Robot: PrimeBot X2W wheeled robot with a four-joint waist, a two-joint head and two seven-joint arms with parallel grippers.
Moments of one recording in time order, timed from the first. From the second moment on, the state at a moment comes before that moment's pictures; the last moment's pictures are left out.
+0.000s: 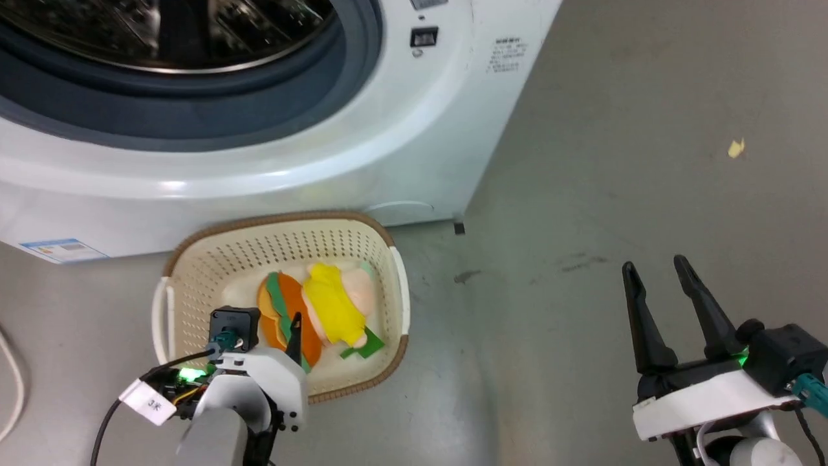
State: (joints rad) left arm -0.32 0.11 -0.11 0.54 -0.12 0.02 0.01; right arm -0.07 -0.05 0.03 -0.06 0.21 0.13 -0.12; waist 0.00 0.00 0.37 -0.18
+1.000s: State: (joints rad) left arm -0.61 0.25 -0.16 0.88 -0.21 0.03 0.13; right arm -0.13 -0.05 0.08 -0.09 0.36 0.13 -0.18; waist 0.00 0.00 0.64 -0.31
